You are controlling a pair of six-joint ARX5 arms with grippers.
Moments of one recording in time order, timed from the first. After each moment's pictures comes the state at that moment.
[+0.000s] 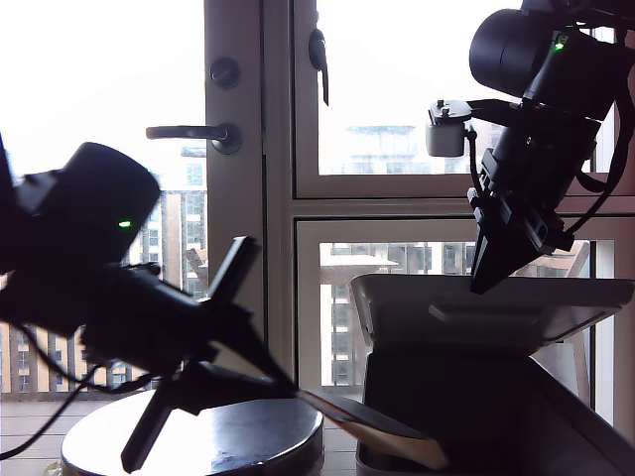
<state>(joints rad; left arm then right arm) -0.58 1.93 0.61 0.75 0.42 -1.34 0.39 1.58 1.00 -0.44 -0.06 -1.08</state>
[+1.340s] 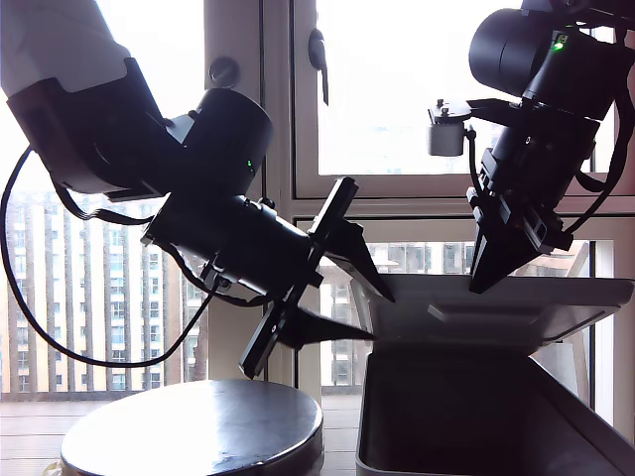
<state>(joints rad) -0.68 1.95 0.93 0.49 0.39 -1.30 0.40 1.58 1.00 -0.44 -0.06 -1.08</state>
